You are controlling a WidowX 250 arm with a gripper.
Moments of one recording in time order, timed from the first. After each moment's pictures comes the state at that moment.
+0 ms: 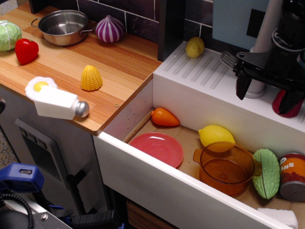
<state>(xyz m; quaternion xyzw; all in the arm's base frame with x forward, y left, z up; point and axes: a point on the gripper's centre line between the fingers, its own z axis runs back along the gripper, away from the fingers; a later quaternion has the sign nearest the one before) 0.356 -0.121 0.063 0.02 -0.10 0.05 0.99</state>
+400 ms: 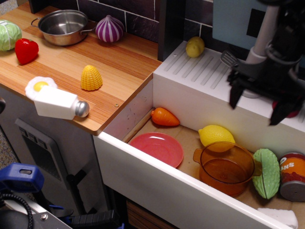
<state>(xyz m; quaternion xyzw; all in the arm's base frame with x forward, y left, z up) 0.337 -0.098 0.043 0.06 -0.06 0.05 0.99</state>
